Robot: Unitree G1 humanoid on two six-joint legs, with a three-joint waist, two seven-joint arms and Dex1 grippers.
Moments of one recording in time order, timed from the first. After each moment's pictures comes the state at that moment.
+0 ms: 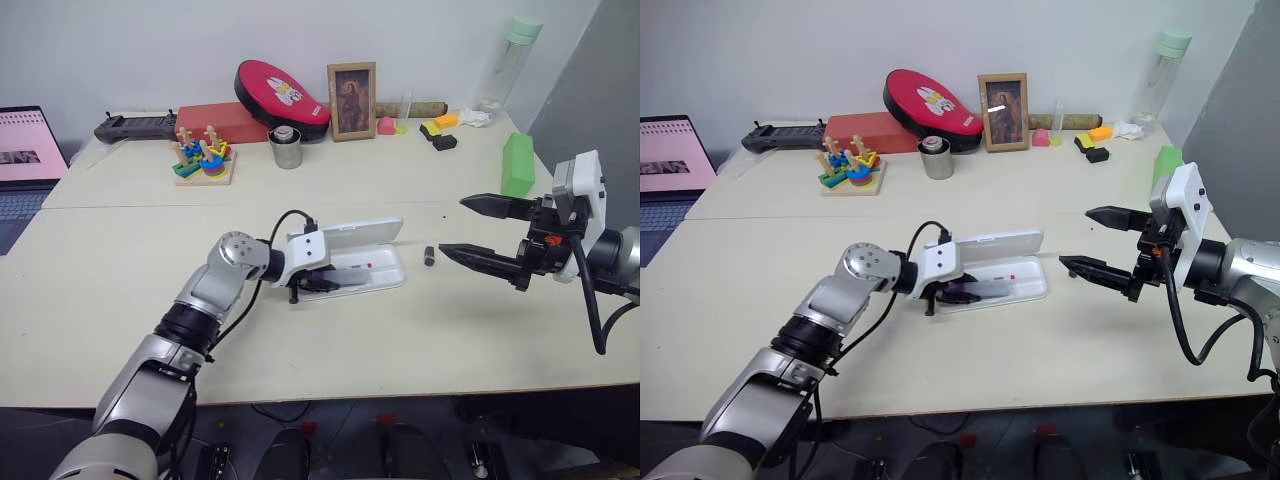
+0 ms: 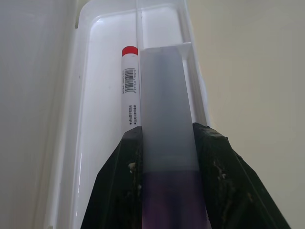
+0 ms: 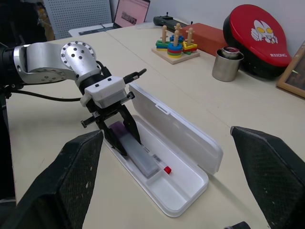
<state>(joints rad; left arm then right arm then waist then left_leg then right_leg) -0.73 0.51 -0.37 0.36 0.02 0.17 -1.16 -0.38 -0.91 -0.29 -0.50 0.84 0.83 0.82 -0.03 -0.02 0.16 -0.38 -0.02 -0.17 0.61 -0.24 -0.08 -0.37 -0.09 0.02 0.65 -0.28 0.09</state>
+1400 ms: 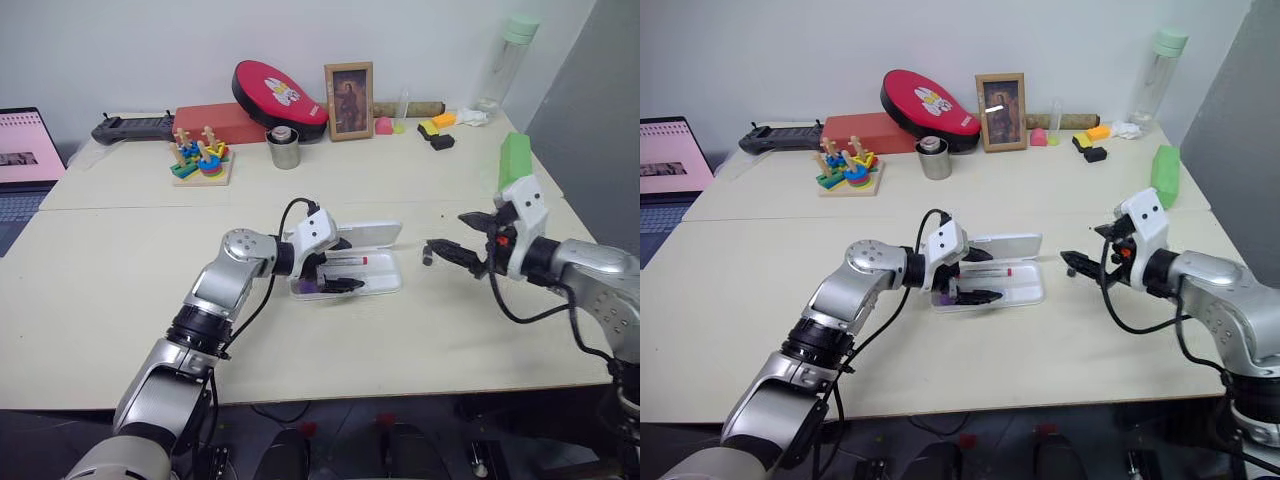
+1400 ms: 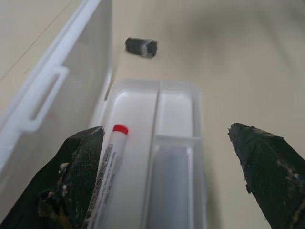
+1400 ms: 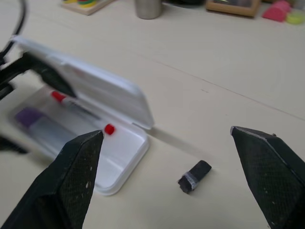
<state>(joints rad) -0.68 0.40 -0.25 0.19 -0.17 0.39 -1.12 -0.47 -0.67 -0.11 -0.33 0.61 1.02 0.40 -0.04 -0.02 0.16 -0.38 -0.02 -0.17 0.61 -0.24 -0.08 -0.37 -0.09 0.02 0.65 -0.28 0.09</state>
